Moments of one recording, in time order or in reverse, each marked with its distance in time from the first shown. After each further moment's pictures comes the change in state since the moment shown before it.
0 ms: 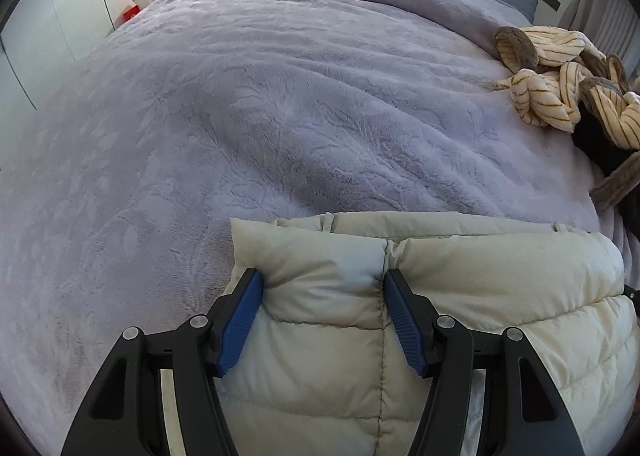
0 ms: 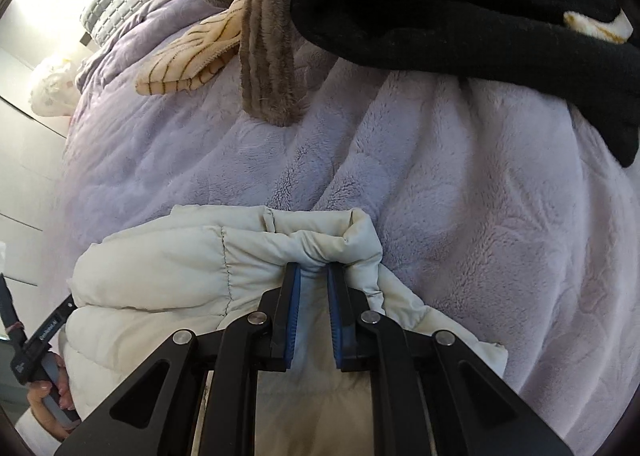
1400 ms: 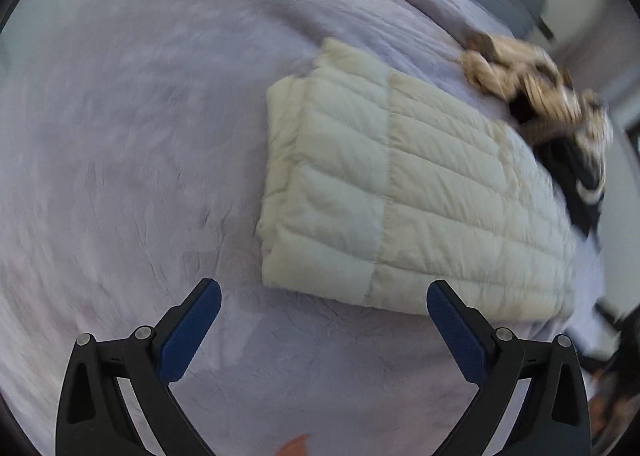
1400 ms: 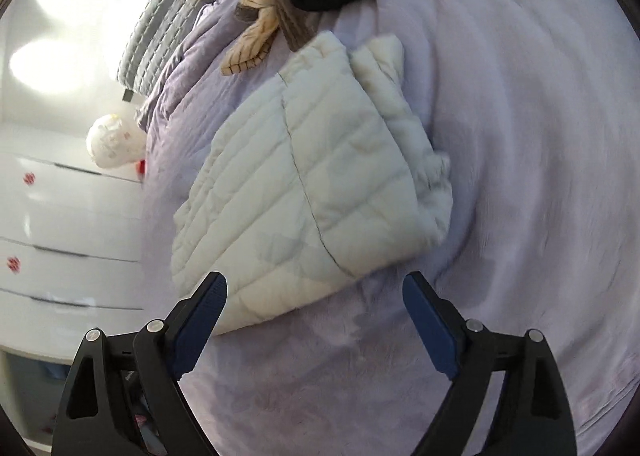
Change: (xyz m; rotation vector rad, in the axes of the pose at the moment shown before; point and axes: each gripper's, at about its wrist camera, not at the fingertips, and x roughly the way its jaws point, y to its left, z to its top) left arm -0.138 0.075 -0.170 -0.238 0.119 -0.194; right arm -0.135 -0.020 -0.194 0.300 0.010 0.336
